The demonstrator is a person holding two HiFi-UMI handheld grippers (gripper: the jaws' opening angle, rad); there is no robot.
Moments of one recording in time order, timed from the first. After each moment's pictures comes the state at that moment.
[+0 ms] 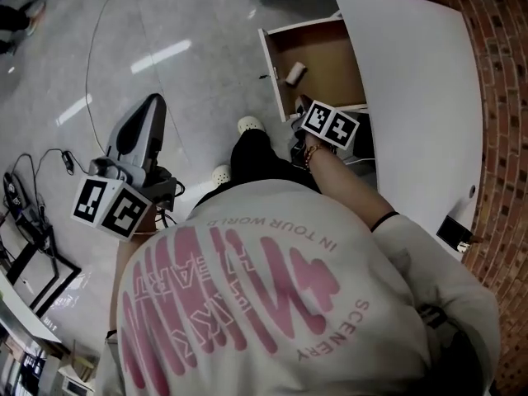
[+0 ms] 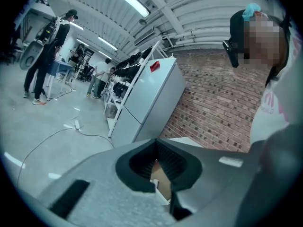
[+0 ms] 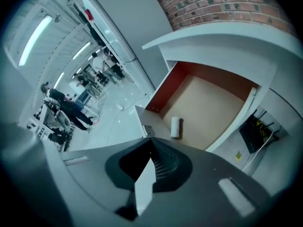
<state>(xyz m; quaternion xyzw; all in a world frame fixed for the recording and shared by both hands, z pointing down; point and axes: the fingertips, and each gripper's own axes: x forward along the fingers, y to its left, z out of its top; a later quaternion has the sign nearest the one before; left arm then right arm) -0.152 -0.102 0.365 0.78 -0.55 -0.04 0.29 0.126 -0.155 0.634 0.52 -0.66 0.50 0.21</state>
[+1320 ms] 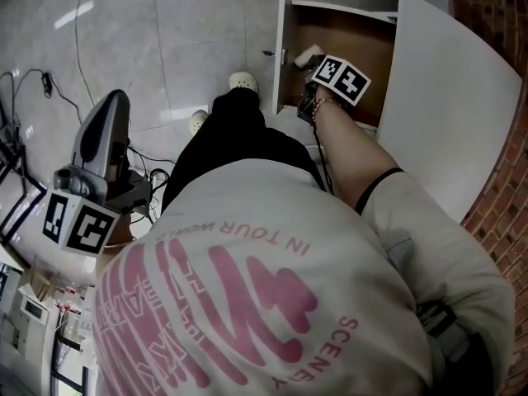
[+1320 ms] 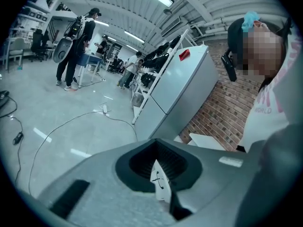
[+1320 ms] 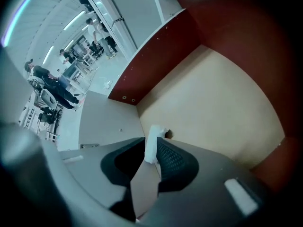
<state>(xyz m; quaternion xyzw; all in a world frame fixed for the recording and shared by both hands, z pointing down) -0.170 -0.120 0.443 0.66 -0.65 -0.01 0.39 0.151 -0.254 0.780 0.48 -0.62 0.51 0.36</state>
